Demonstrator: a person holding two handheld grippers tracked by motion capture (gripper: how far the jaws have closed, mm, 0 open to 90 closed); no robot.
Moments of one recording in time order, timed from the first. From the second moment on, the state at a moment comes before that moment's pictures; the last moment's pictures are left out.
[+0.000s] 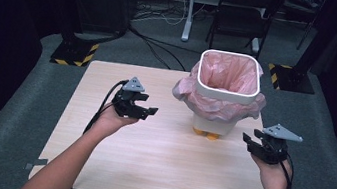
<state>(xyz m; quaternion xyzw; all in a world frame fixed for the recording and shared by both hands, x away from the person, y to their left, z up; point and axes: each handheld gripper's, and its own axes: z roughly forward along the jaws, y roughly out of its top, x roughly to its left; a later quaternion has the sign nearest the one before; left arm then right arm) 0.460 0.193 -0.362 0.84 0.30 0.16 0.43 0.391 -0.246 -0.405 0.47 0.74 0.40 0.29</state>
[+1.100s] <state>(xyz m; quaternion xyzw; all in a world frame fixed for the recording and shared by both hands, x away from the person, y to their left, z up) 0.499 0.113 -0.359 0.85 0.27 0.16 0.43 0.423 -0.256 -0.381 0.46 0.75 0.39 0.29</state>
